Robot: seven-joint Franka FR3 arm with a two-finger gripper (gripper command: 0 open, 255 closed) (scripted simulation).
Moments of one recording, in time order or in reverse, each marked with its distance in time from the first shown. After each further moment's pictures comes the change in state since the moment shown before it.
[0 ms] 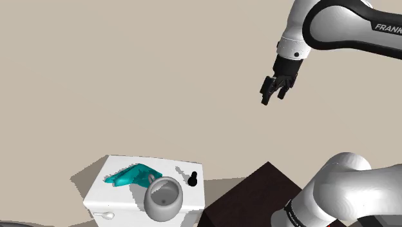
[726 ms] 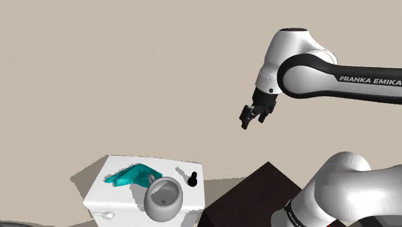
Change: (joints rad) arm 0.034 -0.022 0.076 -0.294 0.066 0.315 0.120
